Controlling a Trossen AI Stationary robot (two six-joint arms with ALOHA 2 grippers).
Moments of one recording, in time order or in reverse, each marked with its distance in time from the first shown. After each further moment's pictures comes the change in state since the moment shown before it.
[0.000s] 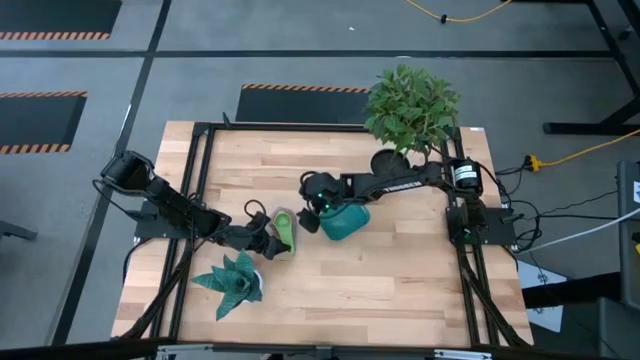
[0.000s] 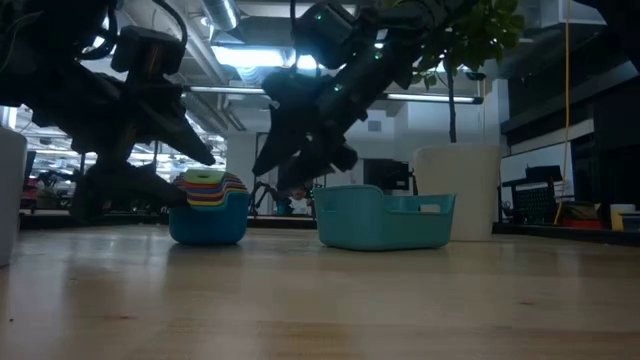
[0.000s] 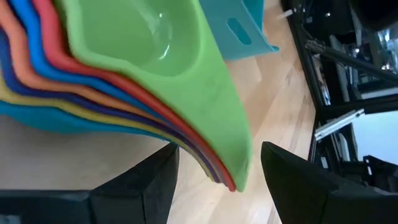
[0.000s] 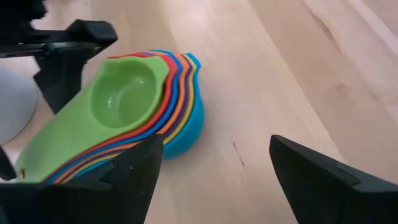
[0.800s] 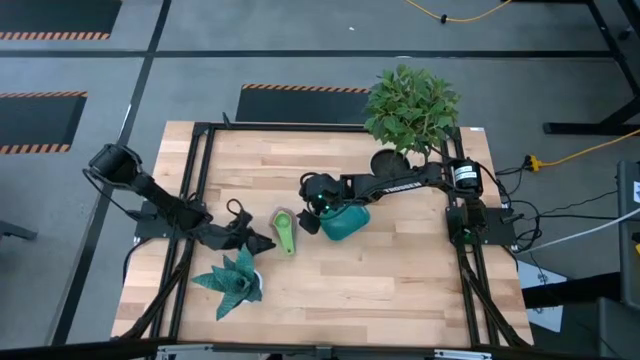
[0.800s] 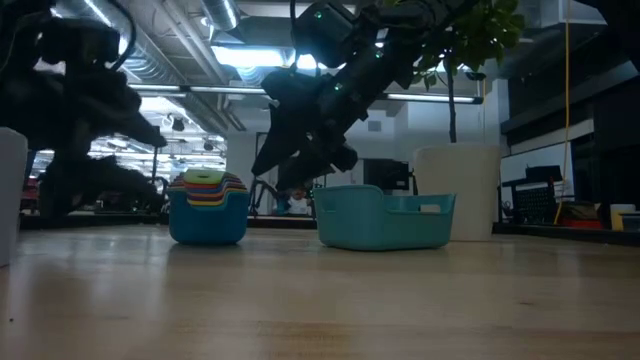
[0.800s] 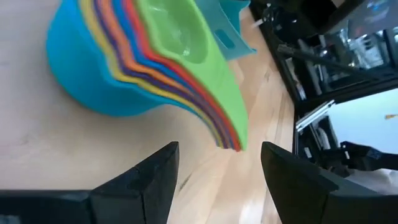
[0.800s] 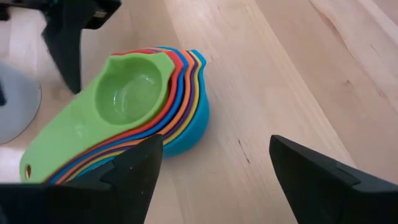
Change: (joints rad) left arm -0.120 -0.174 -0.203 0.131 -0.134 0.067; right arm 0.003 0.000 -0.002 0.000 -0.005 0.007
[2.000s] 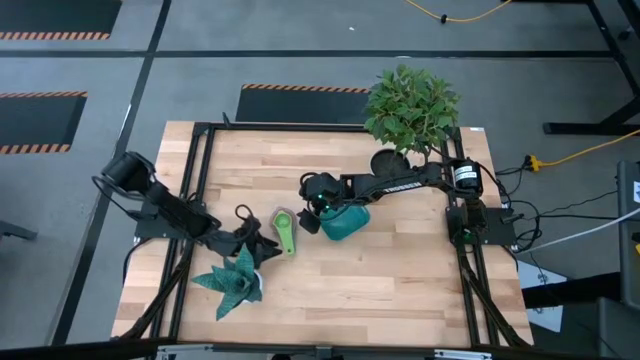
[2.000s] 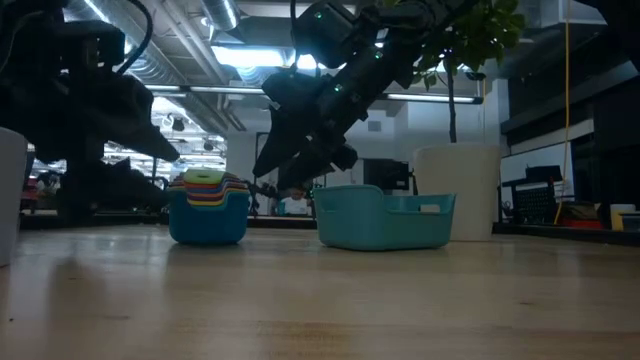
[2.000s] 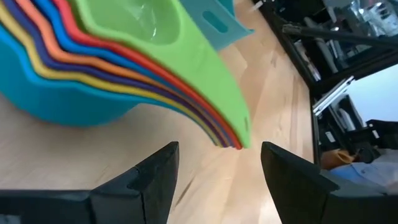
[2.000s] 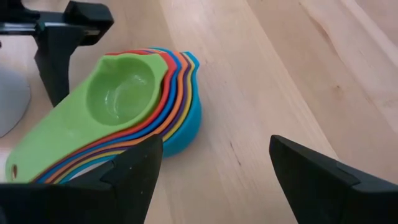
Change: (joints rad) left arm -0.001 0.189 0.083 0.078 0.004 0.132; right arm 0.000 0.000 0.000 0.000 0.022 -0.030
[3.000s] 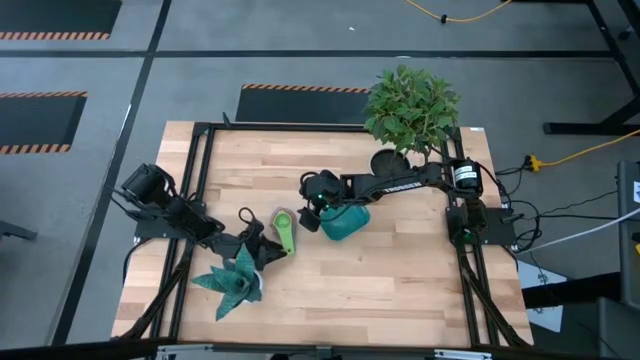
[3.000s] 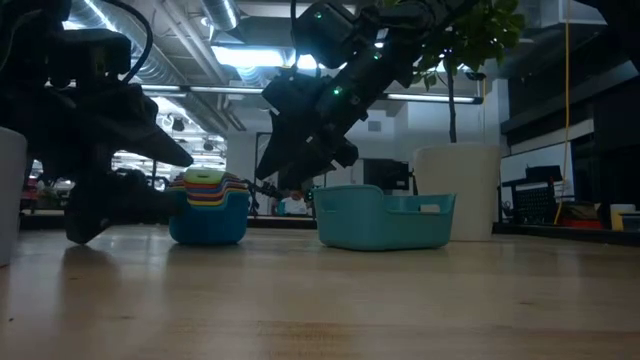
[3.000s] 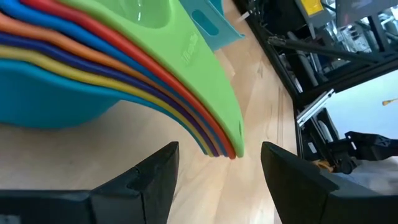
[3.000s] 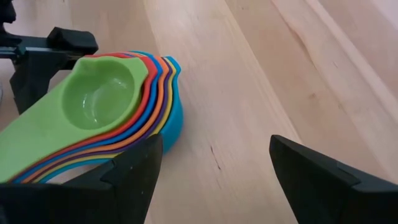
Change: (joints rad) left arm 0.003 0.230 0.001 0.308 -0.017 -0.015; right arm 0.000 0.000 0.000 -0.001 0.068 -0.038
